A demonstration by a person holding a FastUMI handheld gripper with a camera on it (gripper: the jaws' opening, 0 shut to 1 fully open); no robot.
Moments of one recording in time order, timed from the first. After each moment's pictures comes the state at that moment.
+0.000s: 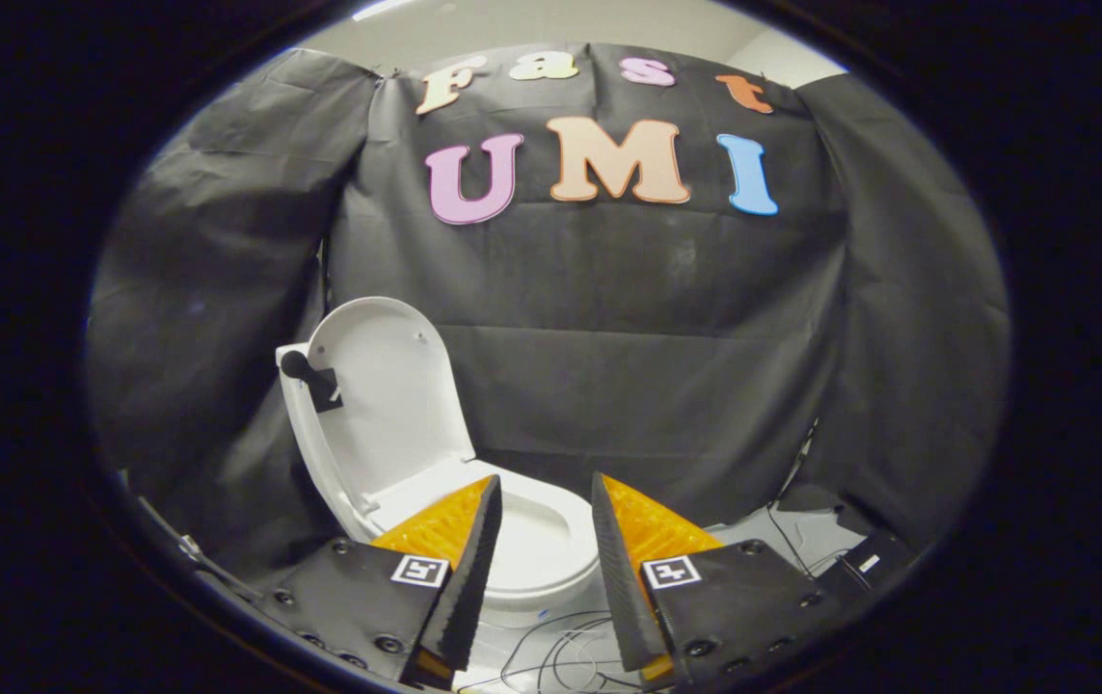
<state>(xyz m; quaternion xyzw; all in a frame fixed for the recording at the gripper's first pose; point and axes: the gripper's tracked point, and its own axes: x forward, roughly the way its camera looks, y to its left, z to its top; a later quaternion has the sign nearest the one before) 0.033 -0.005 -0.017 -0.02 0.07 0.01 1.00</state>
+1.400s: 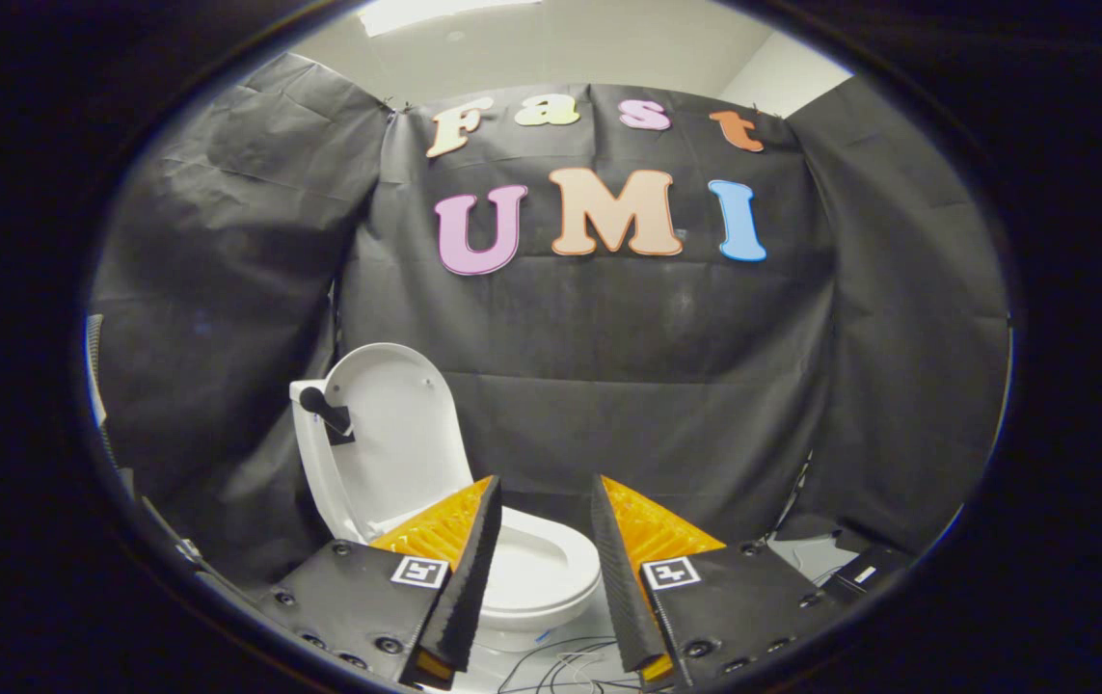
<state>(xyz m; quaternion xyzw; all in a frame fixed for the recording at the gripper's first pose) 0.006 0.003 0.010 -0.02 0.00 0.01 1.00</state>
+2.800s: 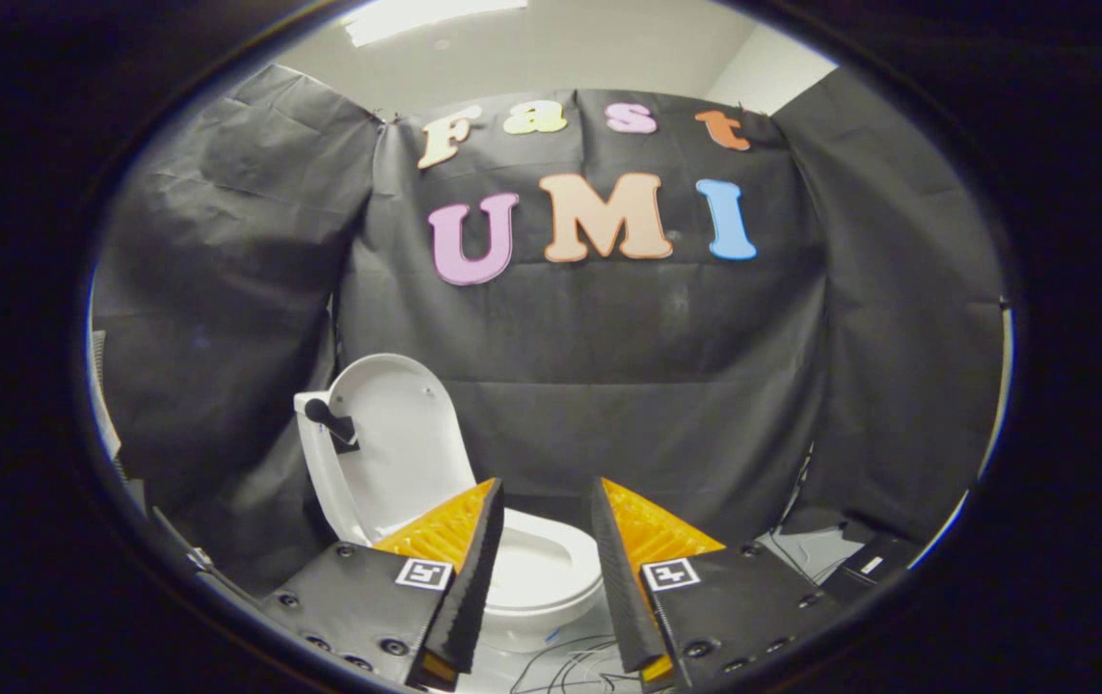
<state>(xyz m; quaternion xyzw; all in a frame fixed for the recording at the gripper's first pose) -0.011 -0.003 0.011 0.00 -0.01 0.01 1.00</state>
